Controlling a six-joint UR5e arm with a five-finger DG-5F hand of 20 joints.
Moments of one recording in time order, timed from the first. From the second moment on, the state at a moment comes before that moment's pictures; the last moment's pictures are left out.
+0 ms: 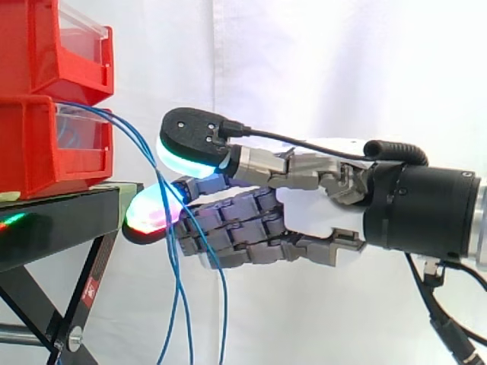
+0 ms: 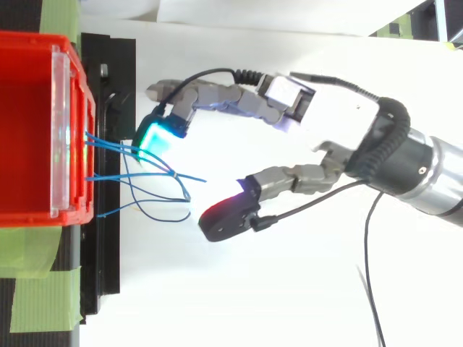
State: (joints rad) arm 0.23 -2.06 -1.83 -2.25 -1.03 -0.40
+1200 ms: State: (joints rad) arm 0.24 -2.08 -1.80 -2.22 -0.99 -0.41
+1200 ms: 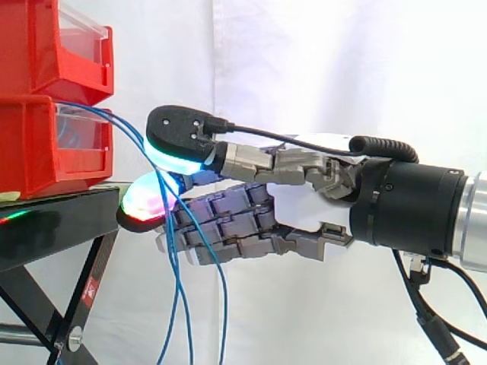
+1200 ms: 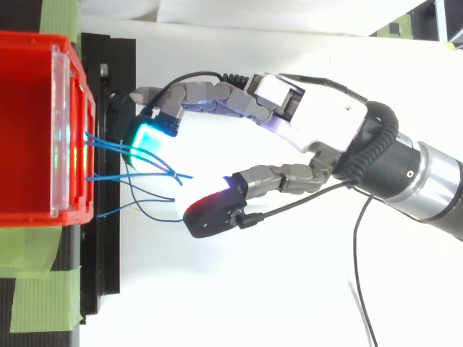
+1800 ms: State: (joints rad) arm 0.25 -2.08 -1.80 -2.22 -0.98 -0.46
